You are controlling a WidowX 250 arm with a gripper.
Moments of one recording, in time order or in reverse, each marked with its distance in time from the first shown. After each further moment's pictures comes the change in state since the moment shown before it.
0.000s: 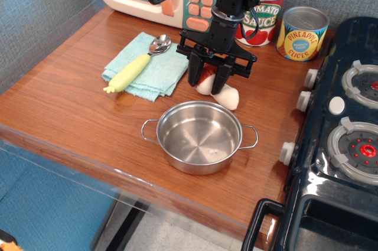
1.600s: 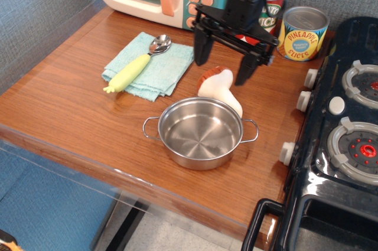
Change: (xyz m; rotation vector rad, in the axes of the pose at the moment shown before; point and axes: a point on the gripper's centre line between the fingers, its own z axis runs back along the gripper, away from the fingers) arm -0.030 -0.016 0.056 -0.028 -0.039 -0.193
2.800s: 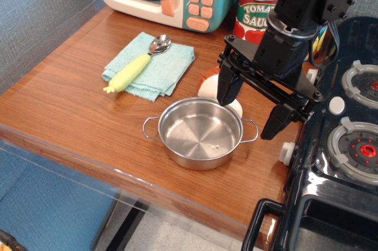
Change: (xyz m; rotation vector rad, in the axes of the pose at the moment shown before) arm -0.069 -0.074 0.024 0.015 -0.044 -0.220
